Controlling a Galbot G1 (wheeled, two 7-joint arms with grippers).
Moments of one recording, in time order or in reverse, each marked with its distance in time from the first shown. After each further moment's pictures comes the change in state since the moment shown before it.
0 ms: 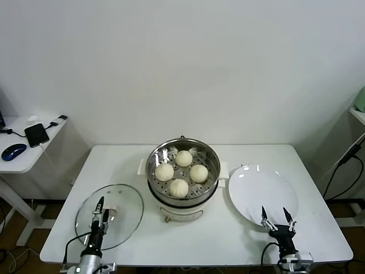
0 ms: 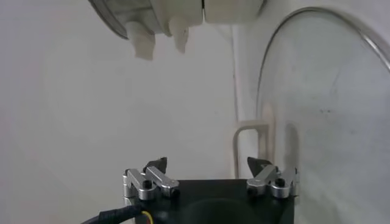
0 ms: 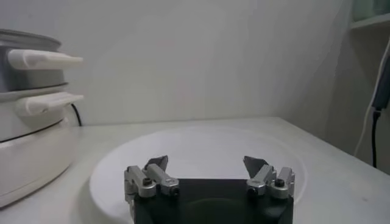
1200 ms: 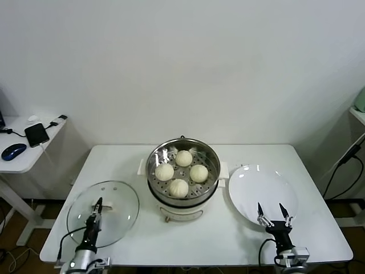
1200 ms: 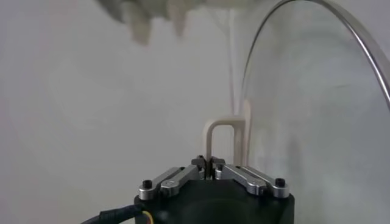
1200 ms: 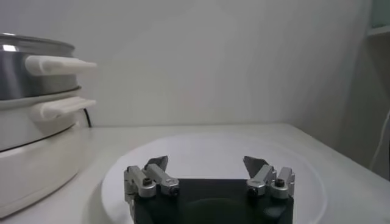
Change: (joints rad) left arm 0.012 0.063 0.002 -0.076 -0.086 0.044 0.098; right arm 0.011 -0.001 -0.007 0.036 -0.037 -0.042 -0.004
